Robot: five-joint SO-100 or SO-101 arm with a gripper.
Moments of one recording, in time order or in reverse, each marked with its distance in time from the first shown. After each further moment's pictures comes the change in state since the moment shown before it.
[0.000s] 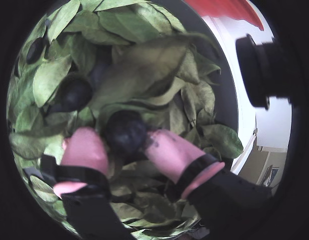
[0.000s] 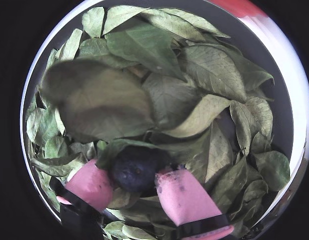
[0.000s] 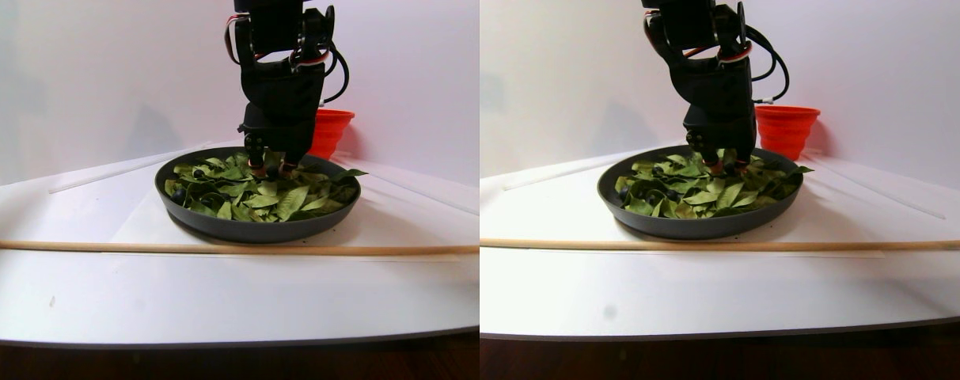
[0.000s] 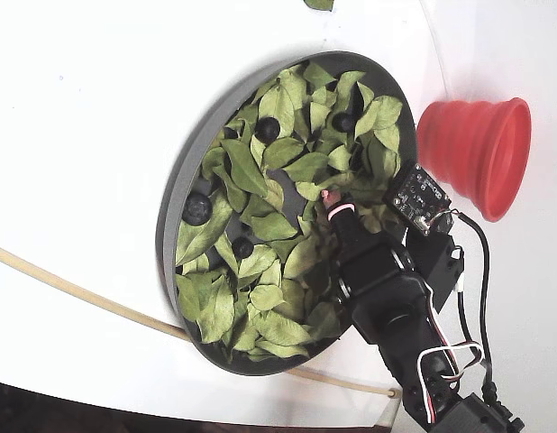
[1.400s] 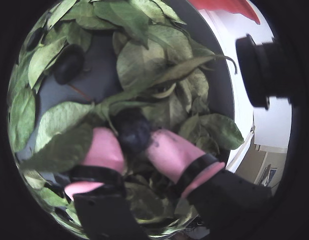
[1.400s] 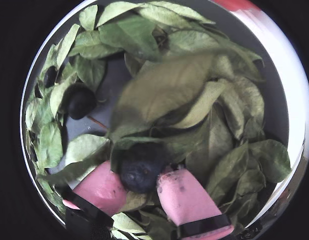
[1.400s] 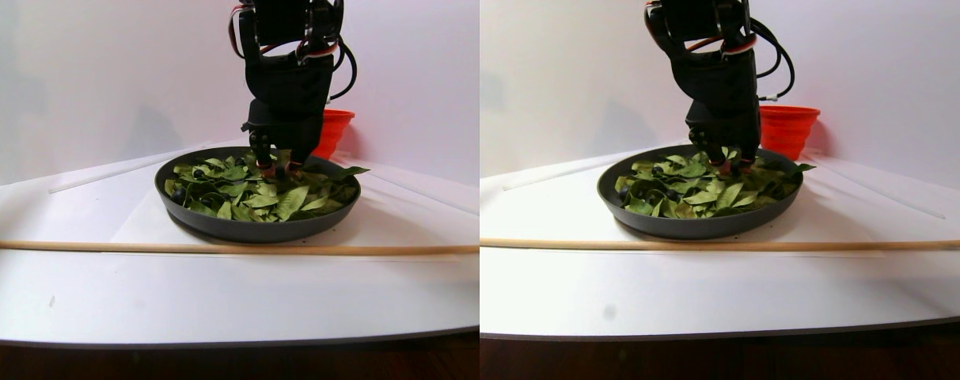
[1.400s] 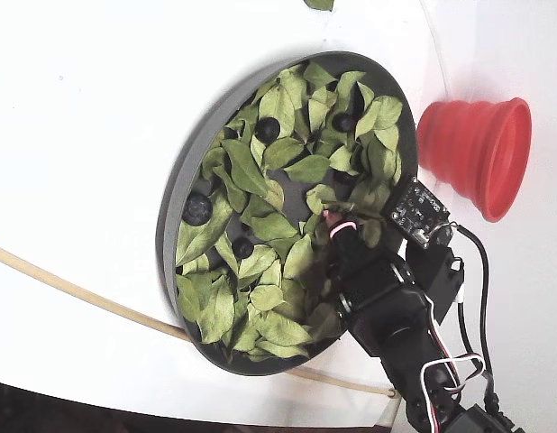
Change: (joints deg) arm 1.1 3.3 3.6 0.0 -1.7
